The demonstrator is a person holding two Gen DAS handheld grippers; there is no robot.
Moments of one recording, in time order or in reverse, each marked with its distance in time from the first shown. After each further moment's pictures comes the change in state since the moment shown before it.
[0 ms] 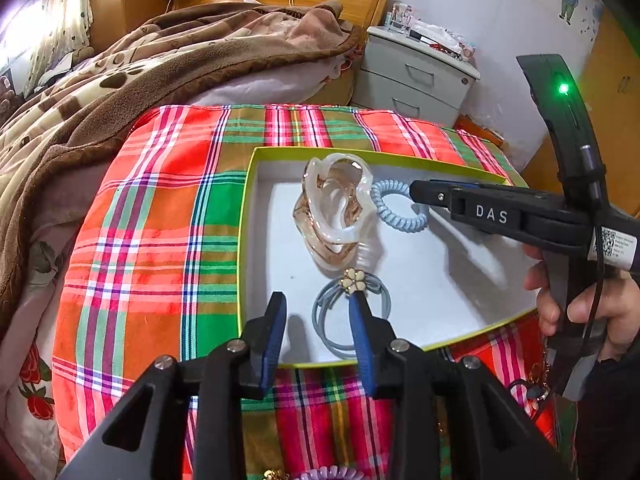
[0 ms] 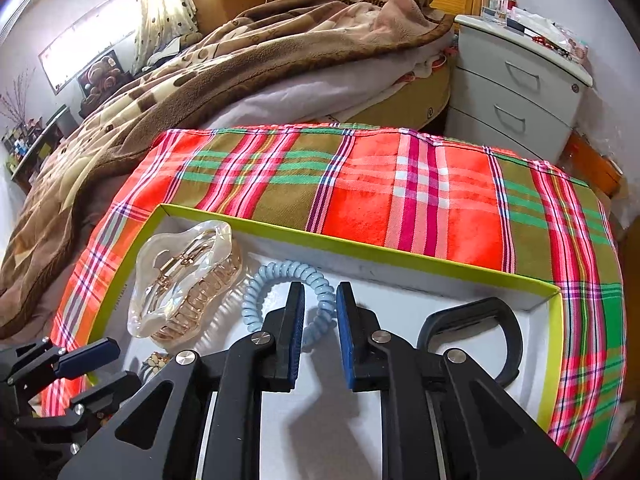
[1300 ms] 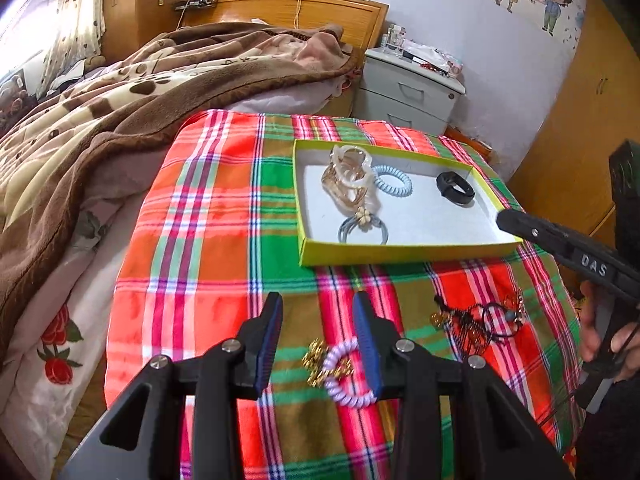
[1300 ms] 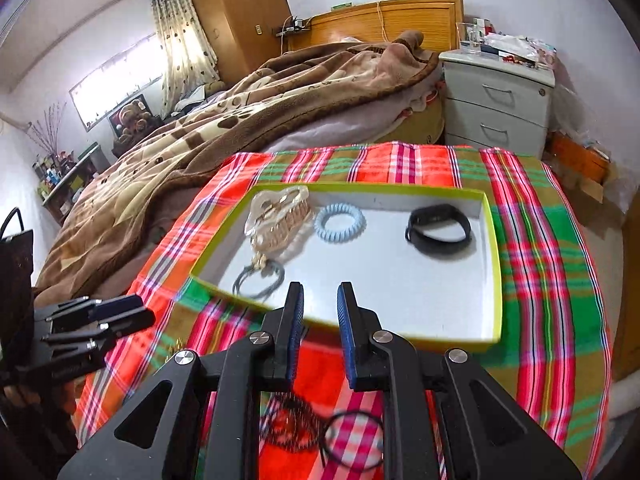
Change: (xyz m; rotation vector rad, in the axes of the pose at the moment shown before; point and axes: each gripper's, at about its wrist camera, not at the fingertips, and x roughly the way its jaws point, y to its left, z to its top) left arm -0.084 0.028 -0.063 -0.003 -0.069 -0.008; right arm -0.122 0.021 -0.101 0.044 -0.182 0.085
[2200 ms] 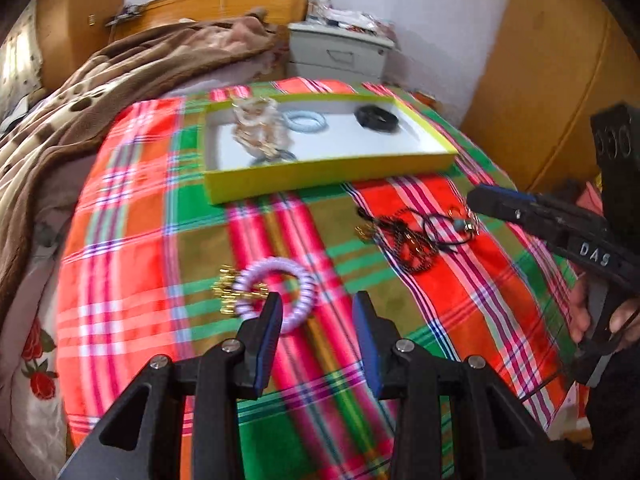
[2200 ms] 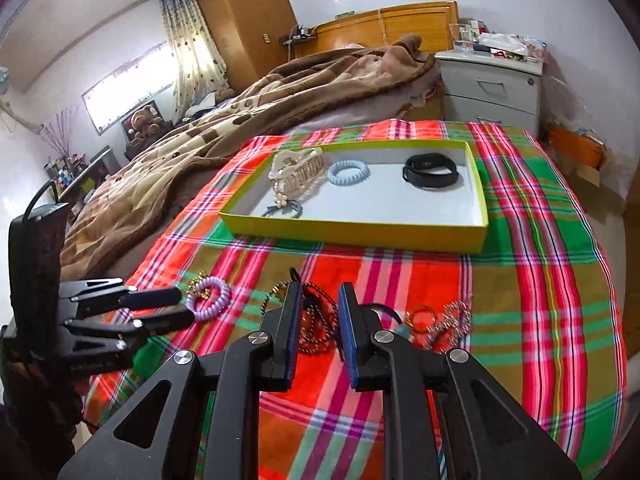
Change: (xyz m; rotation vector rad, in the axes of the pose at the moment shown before) left arm 0.001 -0.052 -0.052 0.216 0.075 -0.117; right arm -0.039 0.004 -0.073 0.014 -0.045 0.026
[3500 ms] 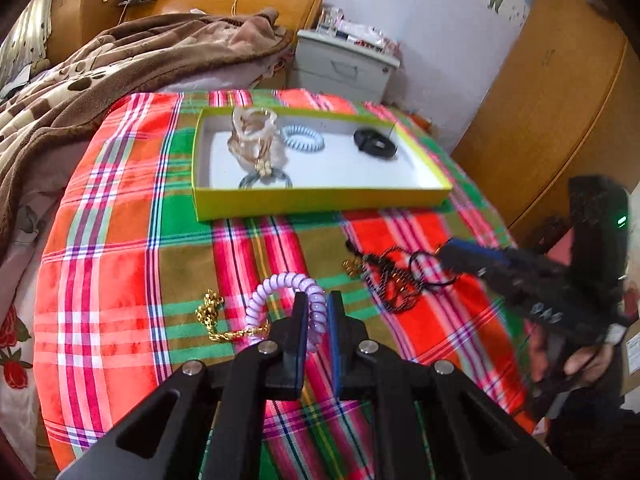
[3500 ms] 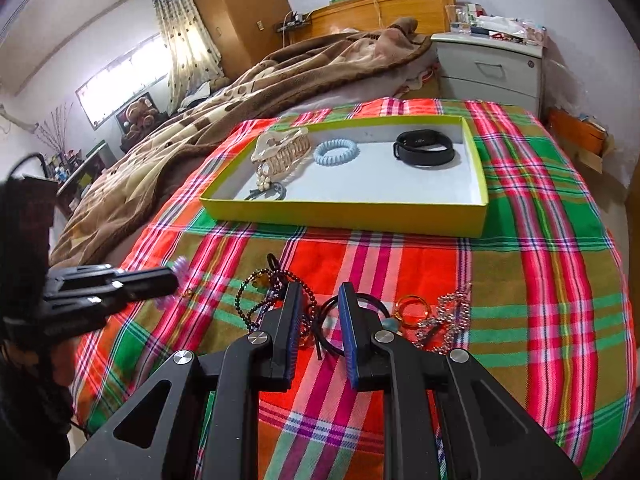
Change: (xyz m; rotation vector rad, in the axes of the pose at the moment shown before) left arm -0.005 0.013 0.020 -0.119 -0.057 -0.091; right arm 0.022 -0.013 -0.002 0.012 0.057 0.010
